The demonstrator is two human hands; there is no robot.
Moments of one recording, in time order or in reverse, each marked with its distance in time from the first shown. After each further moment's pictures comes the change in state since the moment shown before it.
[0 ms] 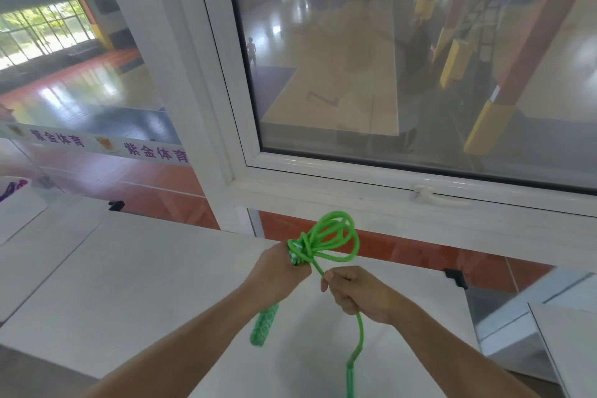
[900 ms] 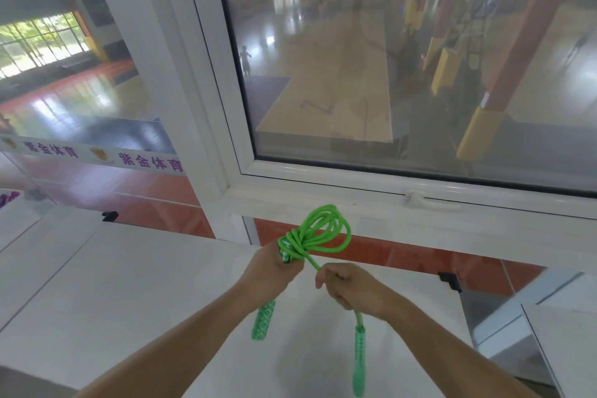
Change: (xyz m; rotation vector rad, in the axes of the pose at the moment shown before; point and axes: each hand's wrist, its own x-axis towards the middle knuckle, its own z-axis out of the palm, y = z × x) left_hand 0.010 -0.004 -0.003 -0.156 0.039 0.039; right_hand -0.015 -0.028 0.006 -0.390 0.120 -0.060
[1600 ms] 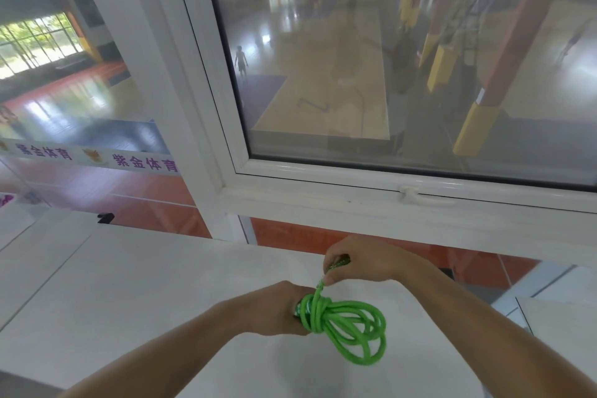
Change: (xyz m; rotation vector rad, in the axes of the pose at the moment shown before) left_hand -0.022 -0.008 0.009 0.381 -0.688 0.323; right_hand -0.006 -0.044 -0.056 -0.531 -0.118 -0.113
